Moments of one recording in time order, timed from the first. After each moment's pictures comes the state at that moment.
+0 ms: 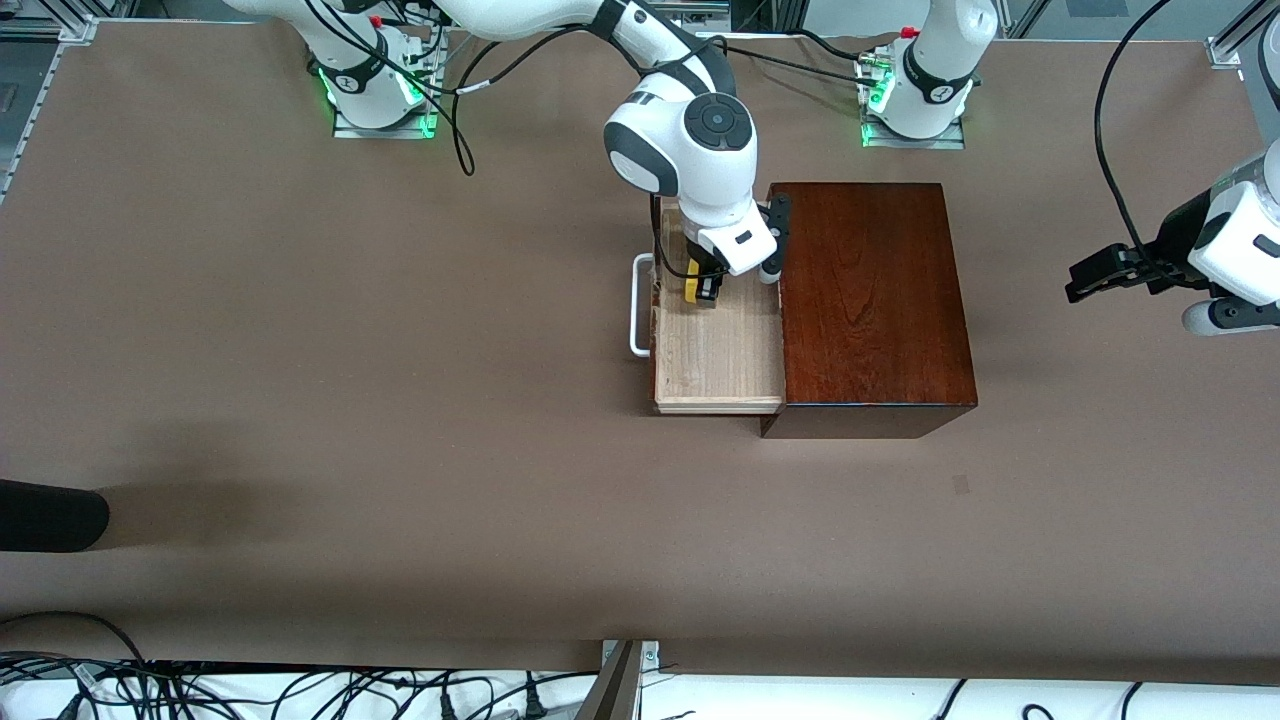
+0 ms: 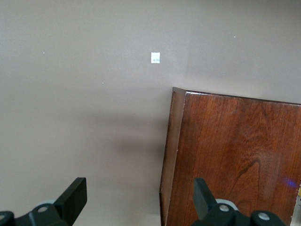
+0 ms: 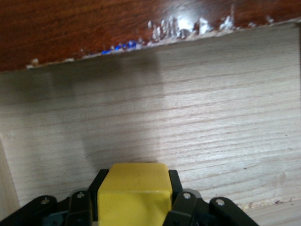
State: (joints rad) left arm -0.15 0.09 0.17 -1.60 -0.04 1.61 -0.12; right arm 0.92 0.80 0.05 -1.19 -0.07 2.09 -0.41
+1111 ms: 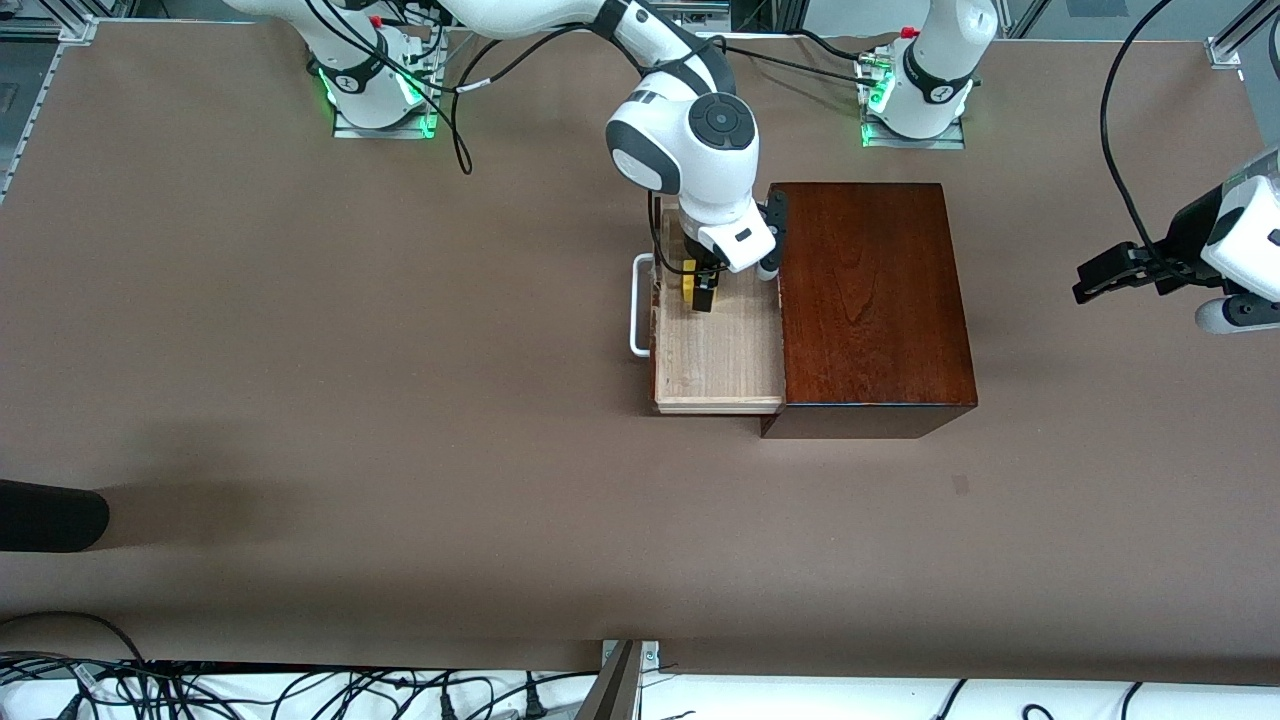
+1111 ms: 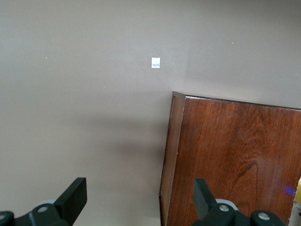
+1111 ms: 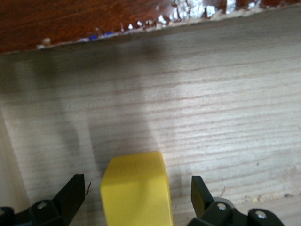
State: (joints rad) left arm -0.15 0.09 0.17 -1.58 -0.04 1.61 -0.12; right arm 0.93 0.79 0.04 -1.18 -0.07 2.01 -0.41
